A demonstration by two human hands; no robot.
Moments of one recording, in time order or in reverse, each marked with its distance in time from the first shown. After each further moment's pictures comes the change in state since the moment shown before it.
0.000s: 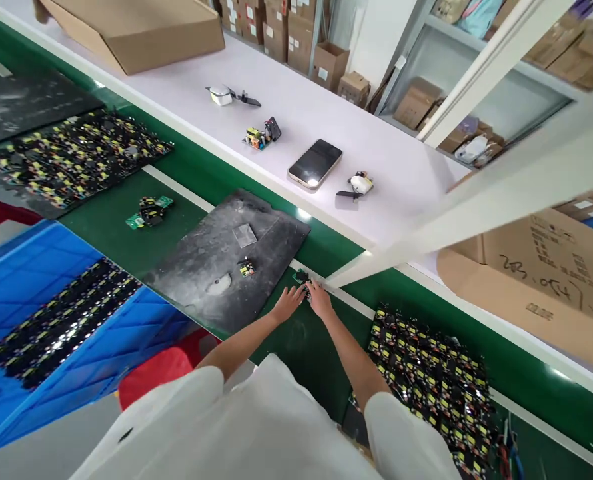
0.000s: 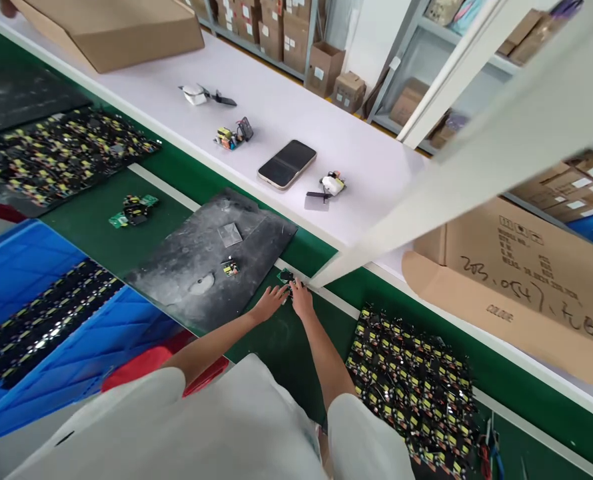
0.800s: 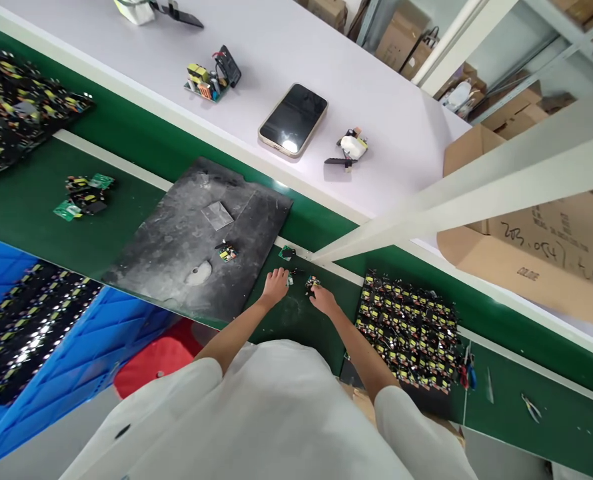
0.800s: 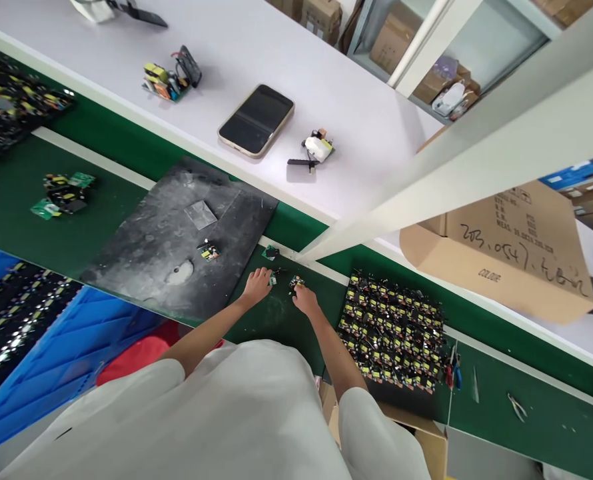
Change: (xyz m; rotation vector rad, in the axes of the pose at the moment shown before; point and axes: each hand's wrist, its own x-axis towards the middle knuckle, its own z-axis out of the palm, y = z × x) left_hand 0.005 -0.012 0.015 -0.241 0.037 -0.130; right_hand -0.063 0.042 0.016 -0.176 -0.228 0.210
